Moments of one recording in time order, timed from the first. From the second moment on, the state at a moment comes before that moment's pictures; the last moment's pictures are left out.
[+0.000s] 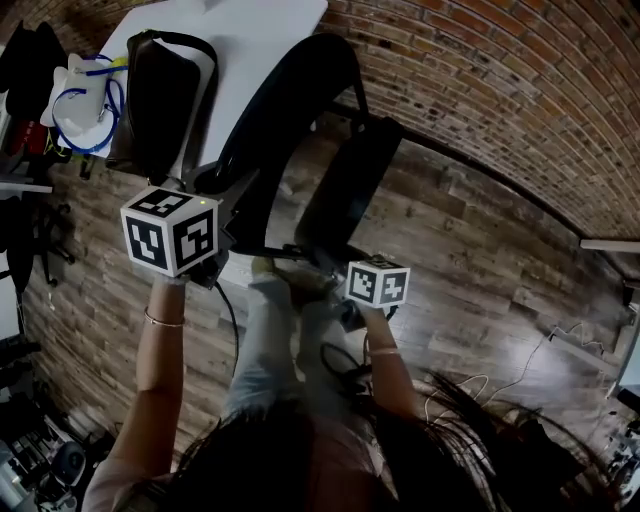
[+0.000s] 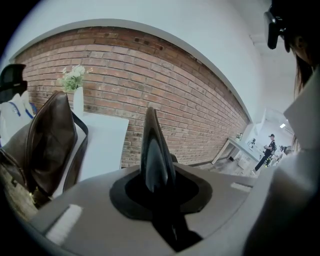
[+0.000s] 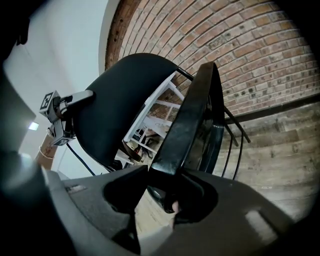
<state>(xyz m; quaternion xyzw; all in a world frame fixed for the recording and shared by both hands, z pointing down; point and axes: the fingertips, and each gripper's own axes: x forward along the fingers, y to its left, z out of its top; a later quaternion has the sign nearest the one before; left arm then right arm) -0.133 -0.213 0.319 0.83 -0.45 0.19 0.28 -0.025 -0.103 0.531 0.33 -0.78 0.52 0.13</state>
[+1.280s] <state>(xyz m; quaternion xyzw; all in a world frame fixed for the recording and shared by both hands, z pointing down) -0.164 -0.224 0.332 0.83 -0.44 0.16 0.29 0.002 -0.090 0.544 0.36 -0.76 0.52 0.12</state>
